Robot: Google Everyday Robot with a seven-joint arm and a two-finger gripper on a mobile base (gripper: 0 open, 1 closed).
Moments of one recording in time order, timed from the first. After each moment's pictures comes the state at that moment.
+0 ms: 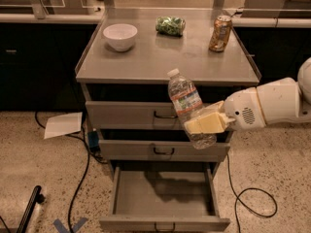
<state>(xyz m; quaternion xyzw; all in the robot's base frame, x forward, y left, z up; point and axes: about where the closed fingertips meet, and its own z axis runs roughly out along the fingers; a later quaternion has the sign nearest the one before) 0.472 -0.103 0.839 -0.39 0.79 0.36 0.30</state>
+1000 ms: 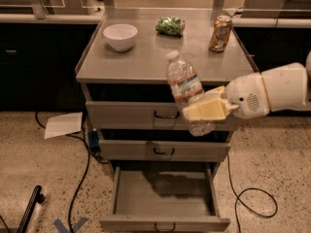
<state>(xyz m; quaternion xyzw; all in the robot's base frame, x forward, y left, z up) 0.478 -0.097 0.880 -0.40 0.76 0.38 0.33</state>
